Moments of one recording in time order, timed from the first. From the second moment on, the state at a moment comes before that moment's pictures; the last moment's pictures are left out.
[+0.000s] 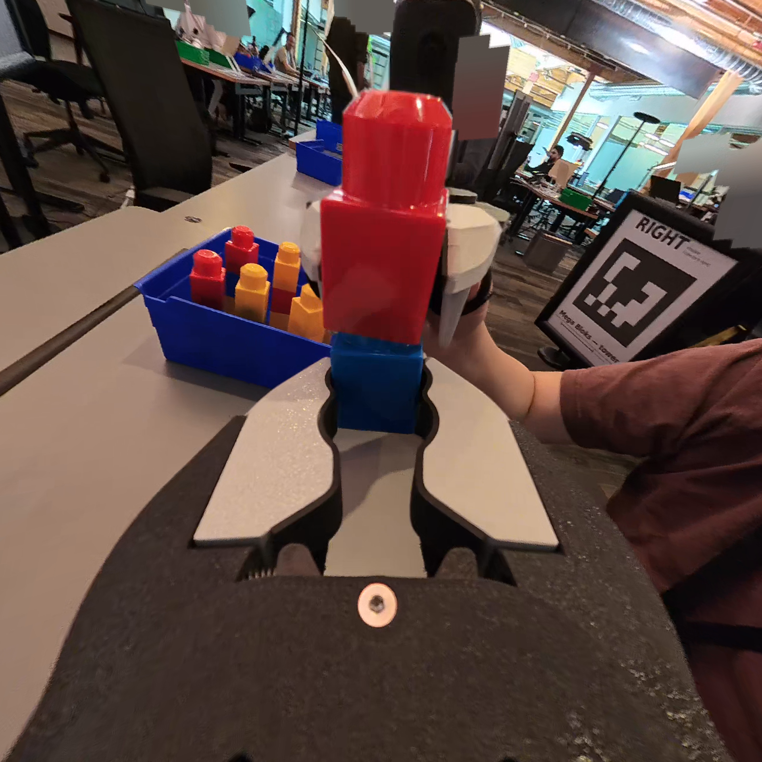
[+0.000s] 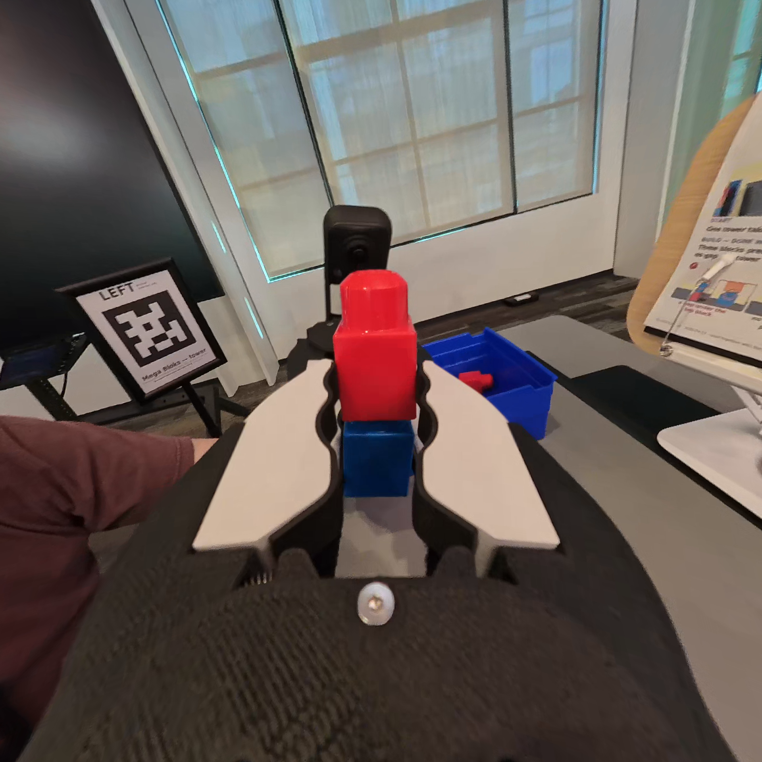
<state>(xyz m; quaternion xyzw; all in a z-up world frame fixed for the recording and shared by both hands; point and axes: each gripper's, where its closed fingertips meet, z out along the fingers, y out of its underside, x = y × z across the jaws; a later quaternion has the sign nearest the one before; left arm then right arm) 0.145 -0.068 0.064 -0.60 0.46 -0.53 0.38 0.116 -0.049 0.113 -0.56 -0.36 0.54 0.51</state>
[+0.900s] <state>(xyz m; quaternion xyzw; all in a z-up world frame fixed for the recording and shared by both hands) 0.142 -0.076 0.048 -0.63 0.50 -0.50 0.32 0.107 -0.053 0.105 -0.57 -0.35 0.57 0.46</state>
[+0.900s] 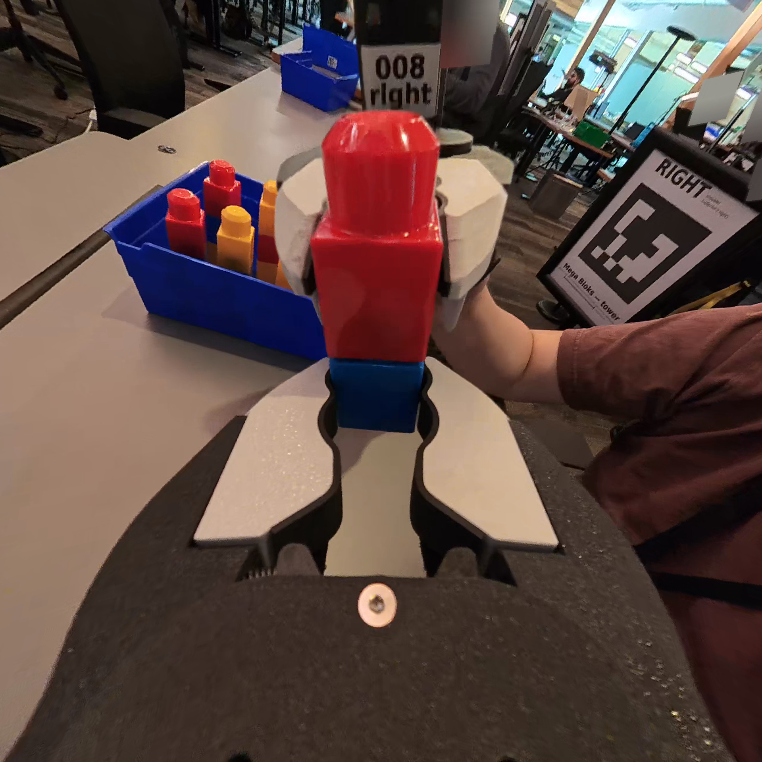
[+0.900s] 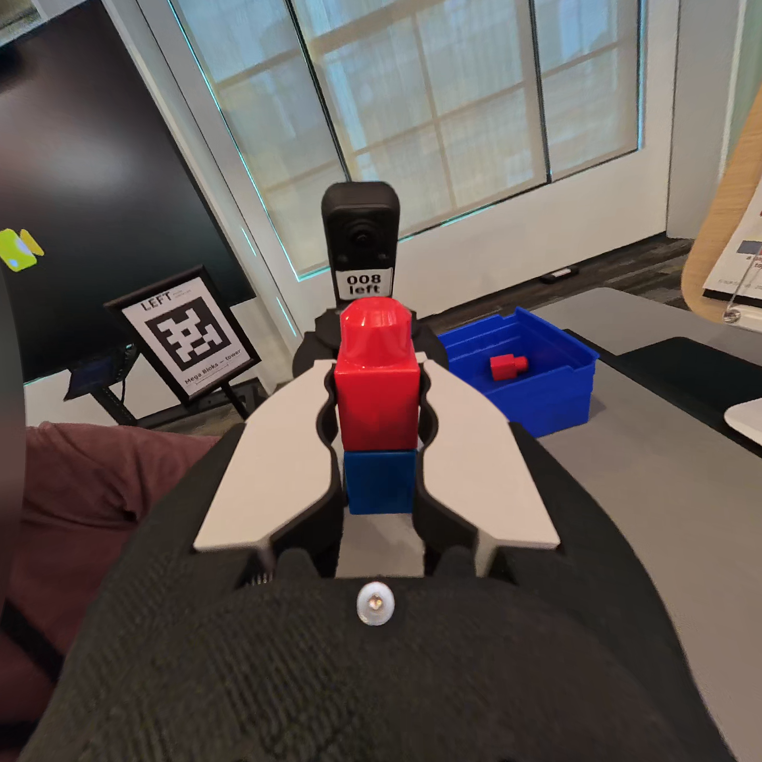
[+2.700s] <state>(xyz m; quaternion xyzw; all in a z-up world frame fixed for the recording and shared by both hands) -0.013 0.032 0.099 -0.72 0.31 -0.28 0.55 0.102 -0.017 -0.155 -0.89 -0.41 0.09 0.19</state>
